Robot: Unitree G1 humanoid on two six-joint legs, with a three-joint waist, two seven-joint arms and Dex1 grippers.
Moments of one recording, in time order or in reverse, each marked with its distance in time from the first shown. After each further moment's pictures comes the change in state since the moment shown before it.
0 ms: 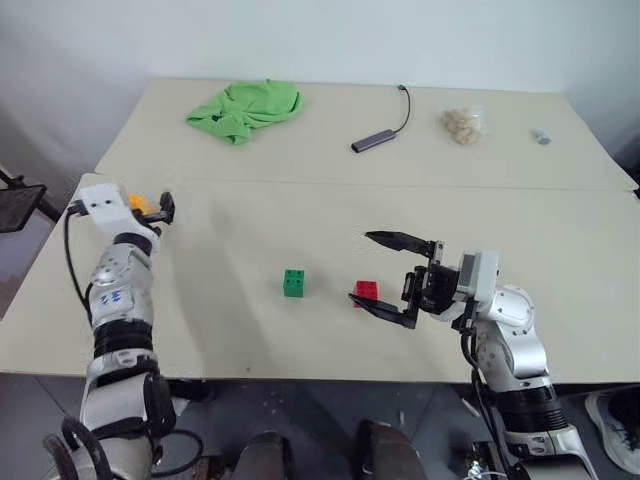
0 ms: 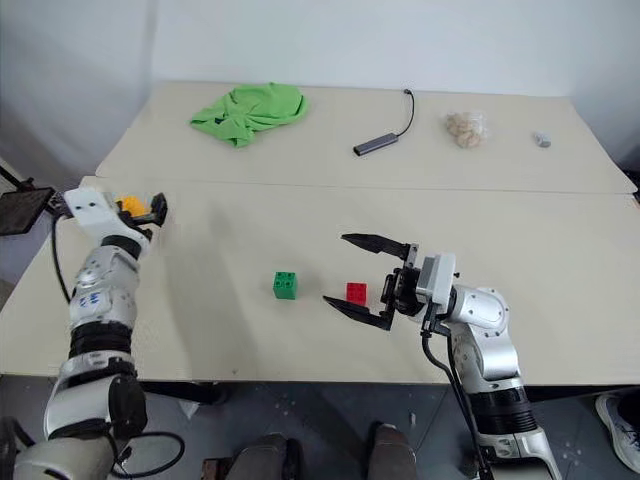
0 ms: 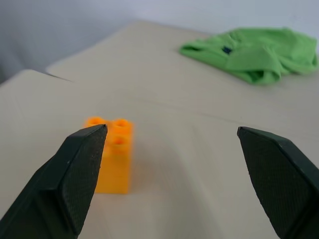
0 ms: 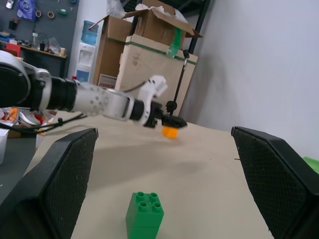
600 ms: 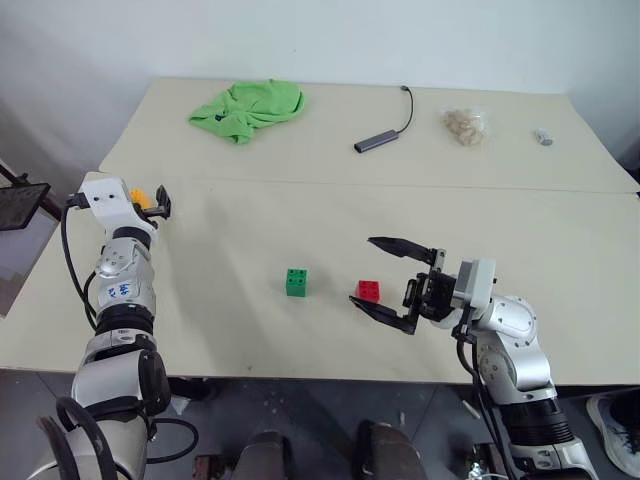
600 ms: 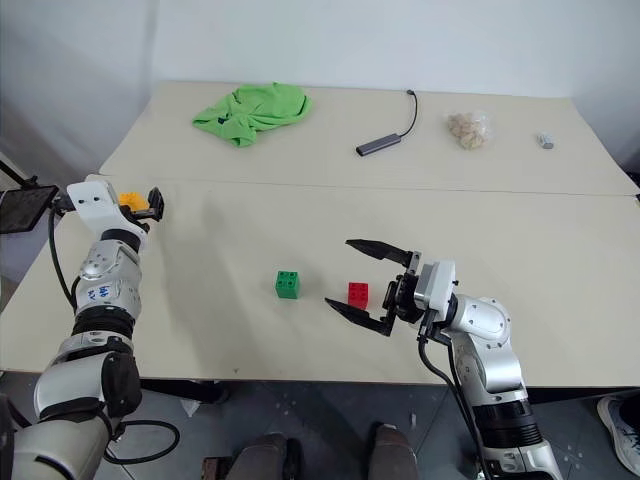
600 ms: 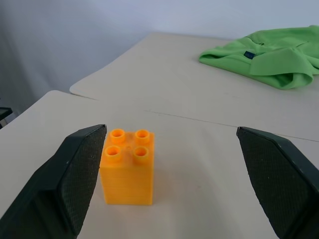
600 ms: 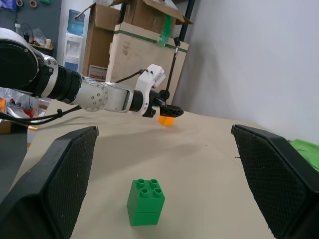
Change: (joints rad) left arm -0.042 0.026 -0.023 0.162 0.023 -0.193 0.017; right arm 0.054 -0.015 0.000 -0.024 -0.016 0.004 -0.055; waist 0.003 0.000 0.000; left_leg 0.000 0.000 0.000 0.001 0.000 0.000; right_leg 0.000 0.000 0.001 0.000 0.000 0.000
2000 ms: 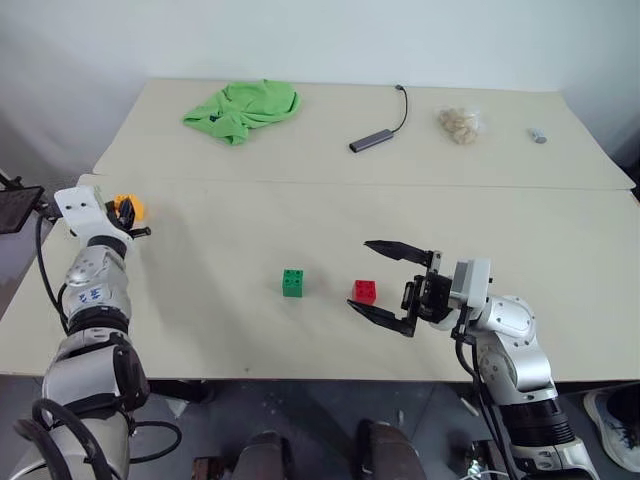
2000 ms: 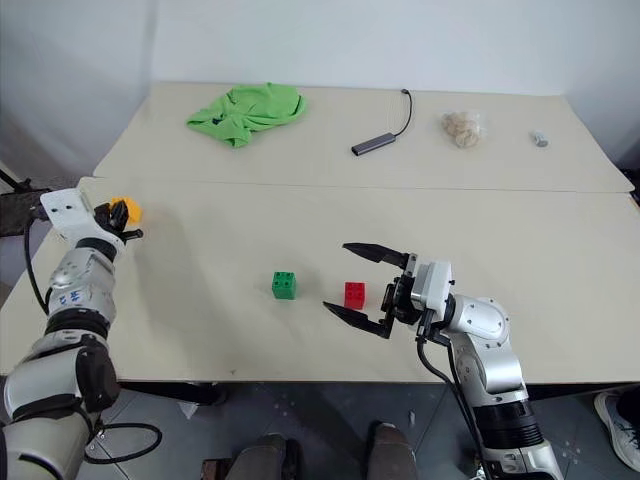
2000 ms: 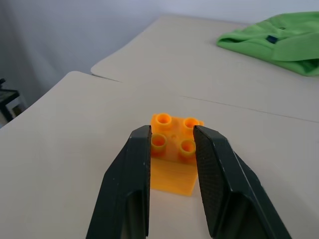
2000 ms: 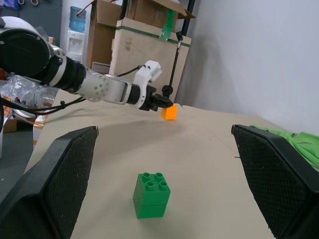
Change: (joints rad) left arm 0.001 0.116 0.041 0.142 -0.063 -0.008 -0.160; right arm 0.002 -0.005 0.006 -0.013 -0.001 0.038 0.008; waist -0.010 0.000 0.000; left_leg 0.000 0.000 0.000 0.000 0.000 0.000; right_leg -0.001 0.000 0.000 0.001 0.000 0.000
